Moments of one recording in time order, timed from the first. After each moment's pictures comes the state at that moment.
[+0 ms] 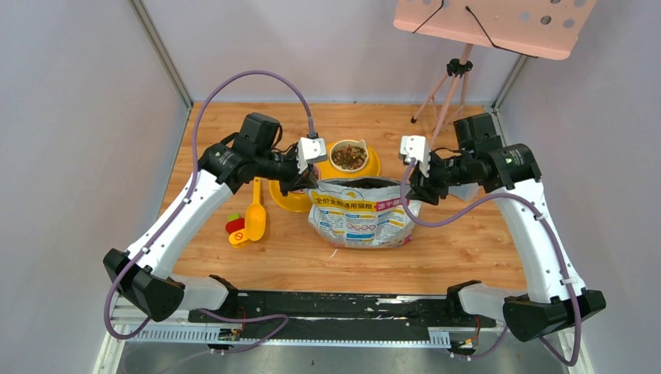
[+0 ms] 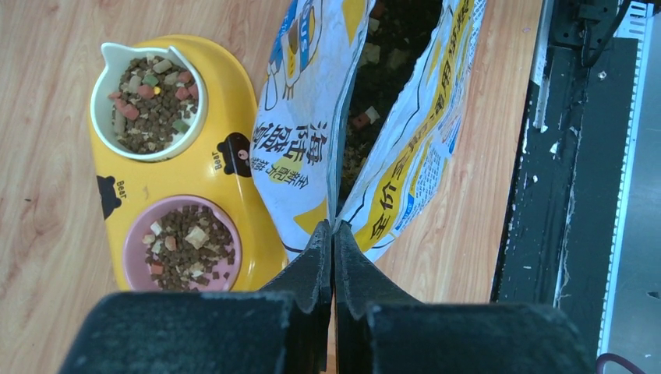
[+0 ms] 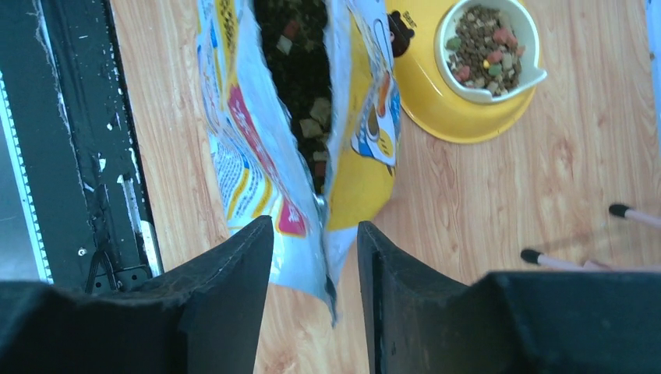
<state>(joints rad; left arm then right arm) -0.54 1.31 1.42 -0.89 0.64 0.58 0.25 1.22 1.54 -1.31 -0.68 -0.97</state>
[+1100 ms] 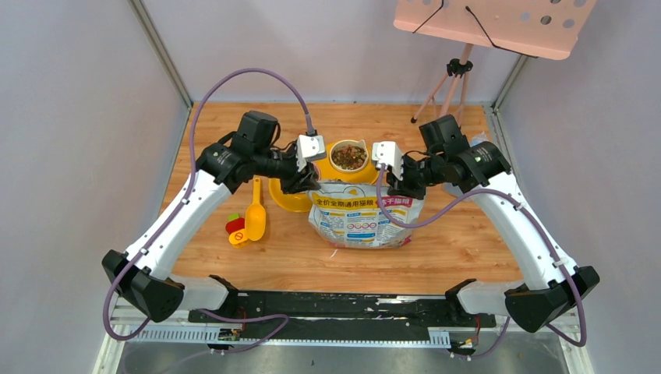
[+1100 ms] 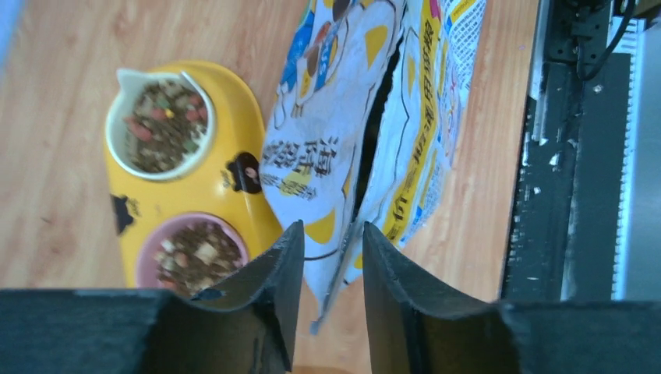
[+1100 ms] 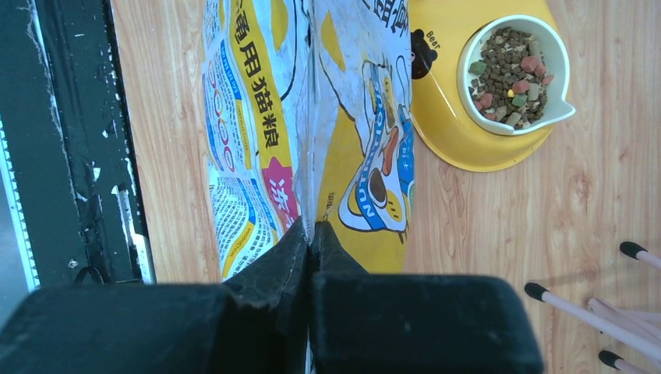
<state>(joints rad) -0.54 1.31 1.43 -0.88 0.66 0.58 0.48 1.28 1.51 -1.17 -0.54 -0.86</state>
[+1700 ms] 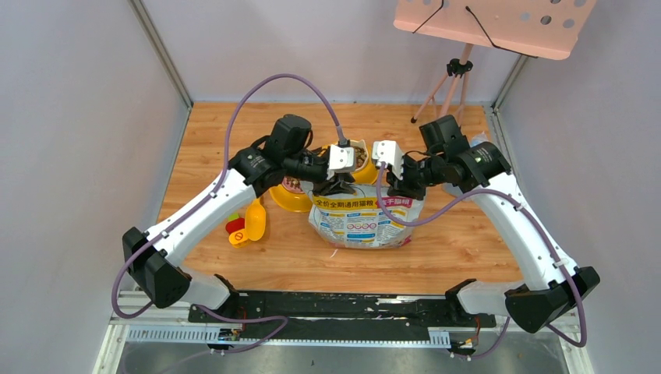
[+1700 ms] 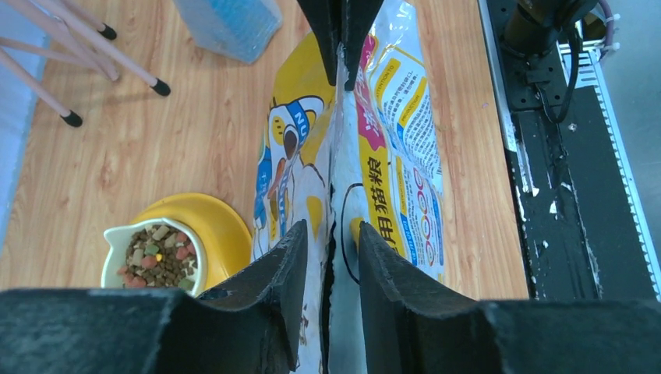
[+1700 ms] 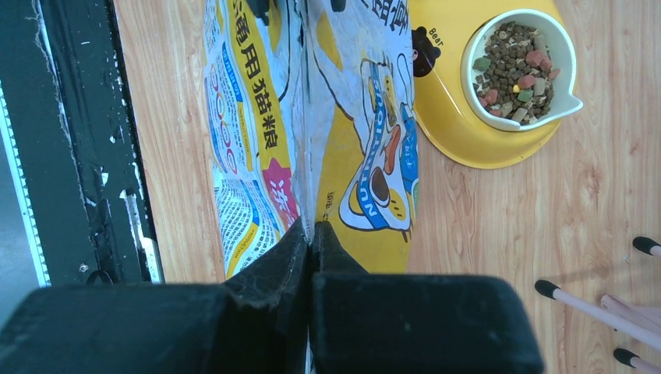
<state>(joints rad) -0.71 1.40 1.41 -0.58 0.76 0.59 0.48 1.28 1.51 -1.17 -0.54 -0.83</state>
